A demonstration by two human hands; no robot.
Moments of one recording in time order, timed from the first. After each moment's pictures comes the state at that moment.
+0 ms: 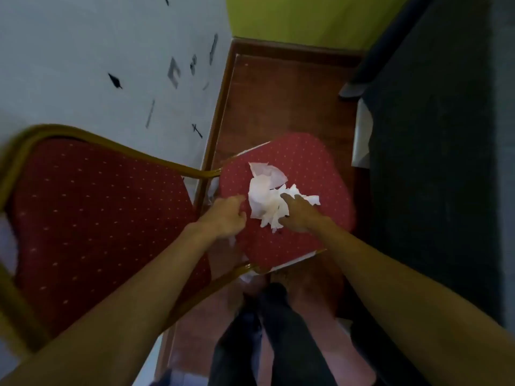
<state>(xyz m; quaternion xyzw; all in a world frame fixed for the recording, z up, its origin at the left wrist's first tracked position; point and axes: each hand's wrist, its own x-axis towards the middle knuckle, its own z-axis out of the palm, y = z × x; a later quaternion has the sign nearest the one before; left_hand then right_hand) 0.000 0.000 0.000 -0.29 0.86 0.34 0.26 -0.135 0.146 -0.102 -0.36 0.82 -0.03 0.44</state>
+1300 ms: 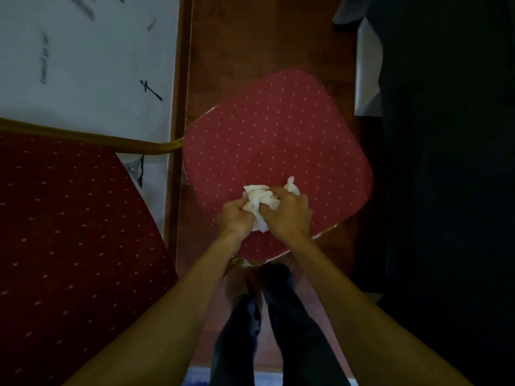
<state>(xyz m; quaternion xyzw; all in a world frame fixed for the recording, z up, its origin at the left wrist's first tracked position) -0.007 0.063 -0.221 -0.55 0.65 0.50 0.16 -0.070 0.164 -0.221 -0.07 0.90 -0.28 0.33</state>
